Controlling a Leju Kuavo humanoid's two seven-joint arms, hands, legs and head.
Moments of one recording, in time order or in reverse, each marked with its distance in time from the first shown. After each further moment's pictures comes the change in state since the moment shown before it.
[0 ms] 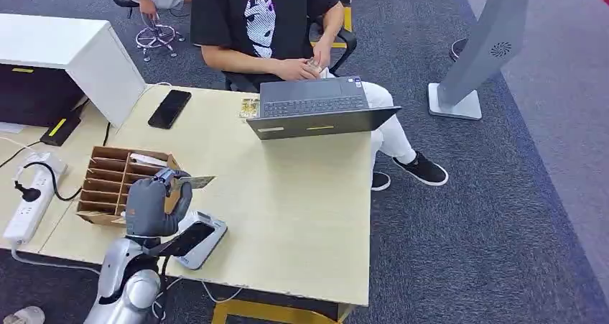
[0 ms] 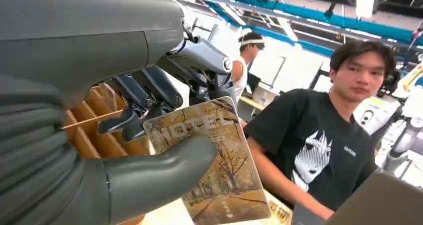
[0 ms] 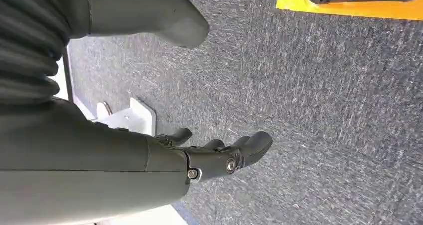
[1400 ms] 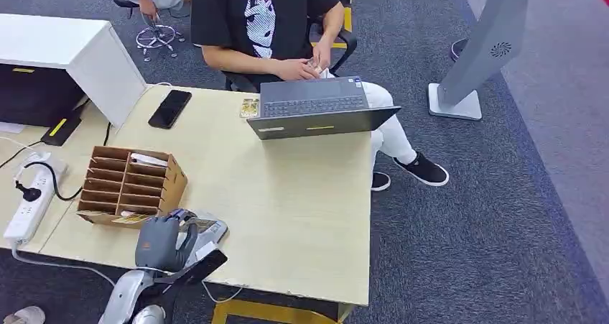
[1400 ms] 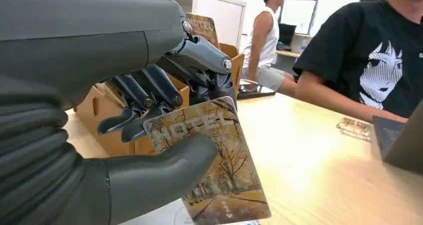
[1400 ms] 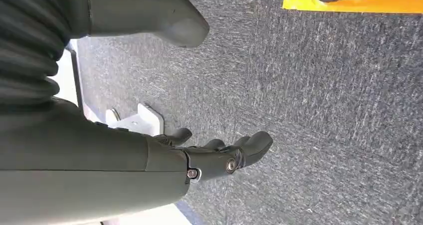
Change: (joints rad) left arm 0.115 0.018 -0.029 0.087 -0.164 -0.037 0.163; right arm 0.000 0.000 -0.054 0.000 0.022 0.003 0.020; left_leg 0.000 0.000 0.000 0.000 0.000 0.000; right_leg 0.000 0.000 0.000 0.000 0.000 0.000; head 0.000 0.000
